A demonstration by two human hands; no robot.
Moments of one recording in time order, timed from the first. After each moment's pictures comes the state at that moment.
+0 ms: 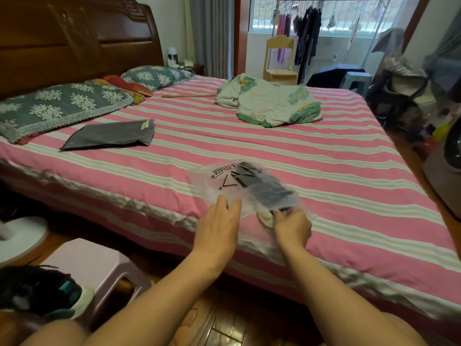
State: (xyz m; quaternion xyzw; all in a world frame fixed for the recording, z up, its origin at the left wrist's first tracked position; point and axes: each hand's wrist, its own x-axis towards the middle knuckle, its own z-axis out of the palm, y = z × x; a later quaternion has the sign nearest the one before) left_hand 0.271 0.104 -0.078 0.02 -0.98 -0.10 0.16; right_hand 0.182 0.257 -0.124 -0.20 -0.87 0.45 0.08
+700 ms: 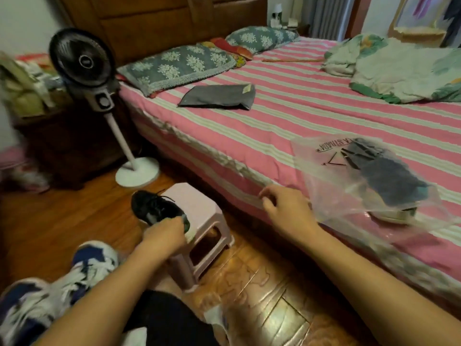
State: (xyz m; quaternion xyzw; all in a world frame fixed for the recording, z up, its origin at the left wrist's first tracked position) left_hand 0.440 -0.146 -0.128 0.37 -0.91 -0.06 -0.16; right_hand 0.277 0.074 -0.096 0.36 -0.87 0.33 -0.03
